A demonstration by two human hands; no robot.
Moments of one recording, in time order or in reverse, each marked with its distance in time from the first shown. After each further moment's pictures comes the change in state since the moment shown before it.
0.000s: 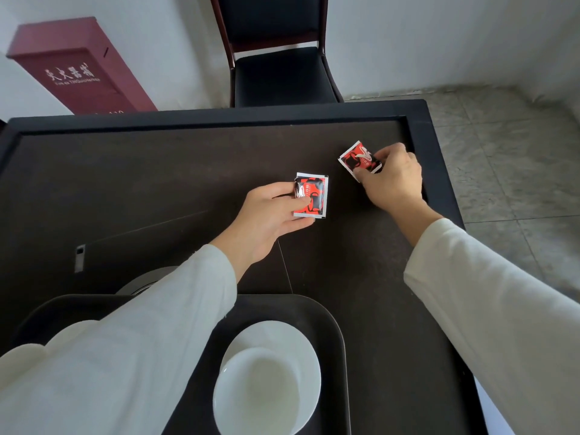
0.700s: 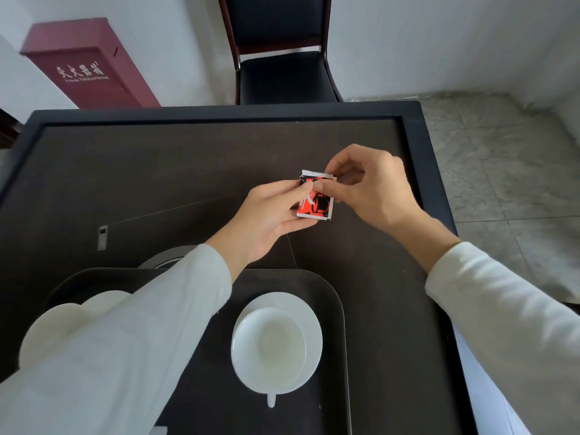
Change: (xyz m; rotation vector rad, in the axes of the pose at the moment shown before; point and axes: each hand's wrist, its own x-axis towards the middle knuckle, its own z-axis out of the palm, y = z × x) left_hand -0.051 0.005 -0.005 -0.057 -0.095 0.034; right_hand -0.090 -0.038 -0.041 0.285 -0.202 -0.505
